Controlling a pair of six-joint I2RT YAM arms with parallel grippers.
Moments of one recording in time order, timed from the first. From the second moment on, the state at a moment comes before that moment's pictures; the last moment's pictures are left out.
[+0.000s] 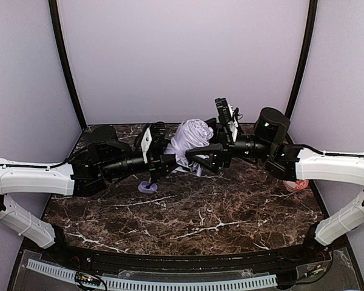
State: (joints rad) left arm -0.99 1.32 0.84 0.53 0.30 0.23; right arm 0.86 1.34 0.91 0.52 -0.69 0.16
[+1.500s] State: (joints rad) left arm -0.89 1.29 0.65 0.49 0.27 0.18; right arm 0.77 1.24 1.02 -0.01 -0.25 -0.10
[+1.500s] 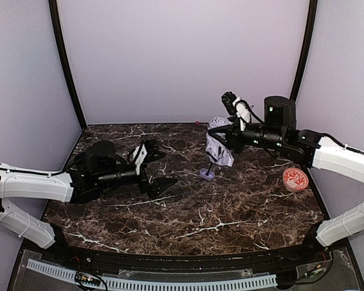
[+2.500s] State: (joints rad) left arm -0.90 1.55 0.95 0.54 0.70 0.14; right arm 0.75 1.27 0.99 0.48 -1.02 0.04
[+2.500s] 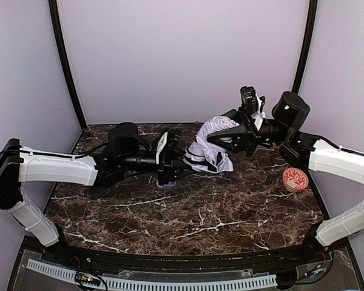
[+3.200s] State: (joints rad) left arm -1.01 1.43 0.80 0.58 0.28 0.42; right arm 0.75 1.21 0.92 0.36 -0.89 -0.15
